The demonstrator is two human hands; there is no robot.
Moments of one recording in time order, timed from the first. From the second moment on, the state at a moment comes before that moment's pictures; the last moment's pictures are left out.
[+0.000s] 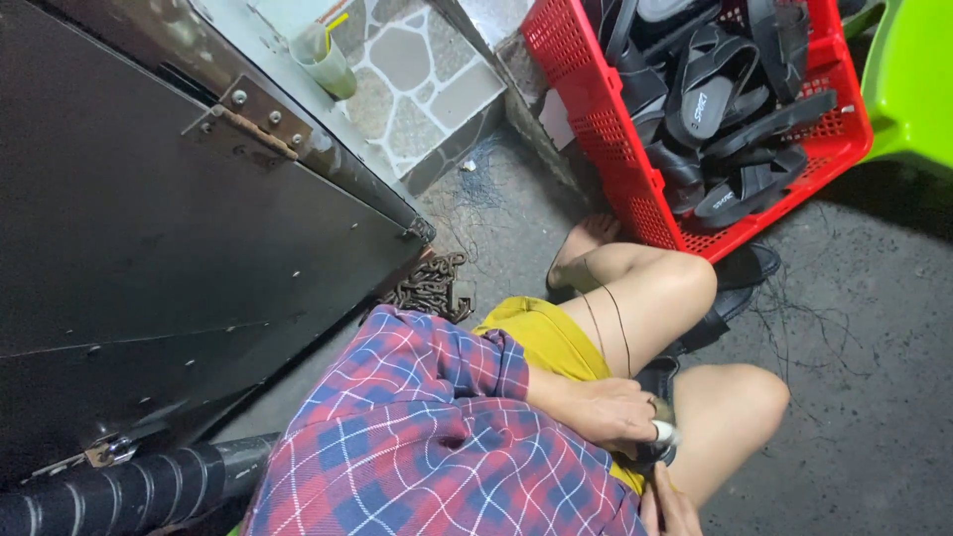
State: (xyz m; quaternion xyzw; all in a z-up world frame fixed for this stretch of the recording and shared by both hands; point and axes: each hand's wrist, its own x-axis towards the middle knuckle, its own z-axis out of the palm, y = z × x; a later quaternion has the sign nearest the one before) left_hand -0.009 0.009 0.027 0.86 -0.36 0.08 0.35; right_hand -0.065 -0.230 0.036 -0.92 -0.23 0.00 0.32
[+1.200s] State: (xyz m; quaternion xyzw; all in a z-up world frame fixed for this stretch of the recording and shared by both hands) left_hand 0.003 0.016 0.034 0.85 -0.36 0.02 0.39; right_hand -0.053 -0.244 0.018 -0.93 -0.21 -0.03 0.31
